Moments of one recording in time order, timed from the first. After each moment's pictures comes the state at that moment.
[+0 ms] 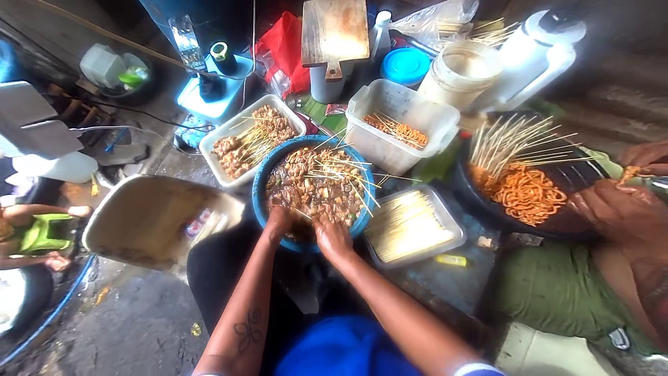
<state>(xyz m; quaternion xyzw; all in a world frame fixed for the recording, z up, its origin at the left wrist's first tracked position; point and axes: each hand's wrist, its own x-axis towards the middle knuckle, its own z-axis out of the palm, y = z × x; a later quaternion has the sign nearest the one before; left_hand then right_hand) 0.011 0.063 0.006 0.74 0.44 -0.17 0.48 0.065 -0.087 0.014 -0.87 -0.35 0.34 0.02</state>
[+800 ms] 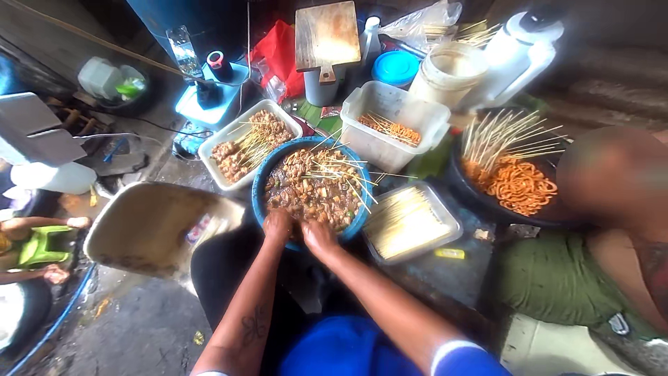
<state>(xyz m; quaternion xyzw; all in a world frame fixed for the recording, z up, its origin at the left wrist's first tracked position) 0.017 0.044 0.023 0.83 0.43 -0.30 0.19 0.050 -0.064 0.007 -0.86 -0.36 0.35 0.08</state>
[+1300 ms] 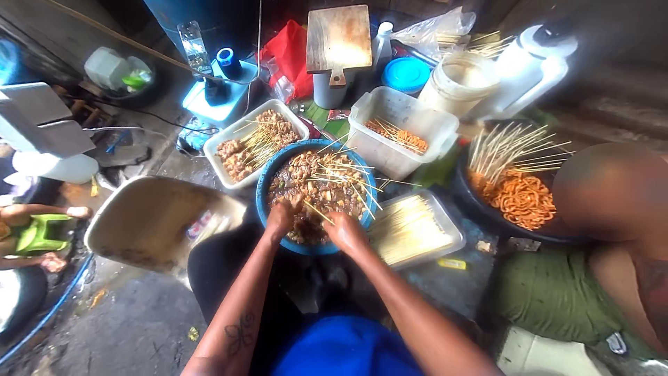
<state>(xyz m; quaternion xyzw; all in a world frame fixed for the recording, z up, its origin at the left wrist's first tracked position) 0.012 0.072 0.020 0.80 0.39 -0.15 0.43 0.097 -0.098 0.036 -0.86 -0.24 0.38 0.23</state>
